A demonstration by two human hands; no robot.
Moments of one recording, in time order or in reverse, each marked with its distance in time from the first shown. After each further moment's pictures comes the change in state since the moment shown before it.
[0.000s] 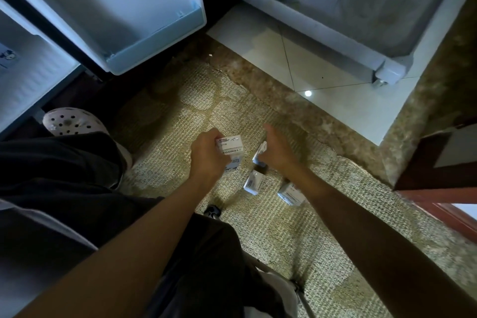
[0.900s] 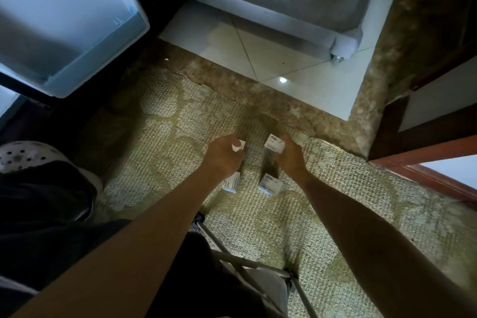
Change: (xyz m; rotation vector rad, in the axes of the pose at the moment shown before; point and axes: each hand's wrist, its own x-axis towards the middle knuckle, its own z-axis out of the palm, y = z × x) left_hand -0.003 0.053 0.058 0.138 -0.386 0.031; right_hand -0.022 0.108 -0.006 0.272 0.309 0.248
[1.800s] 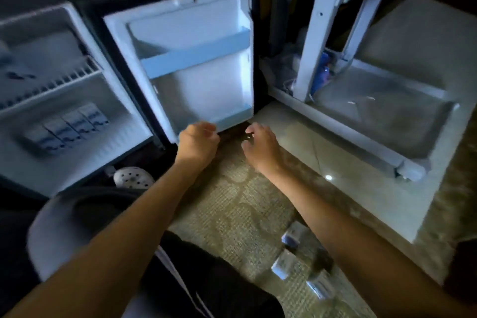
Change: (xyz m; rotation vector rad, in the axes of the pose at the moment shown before) left_hand -0.066 -0.023 -0.232 -0.270 0.744 0.047; right_hand -0.065 -0.329 0.026 -0.107 -0.056 -0.626
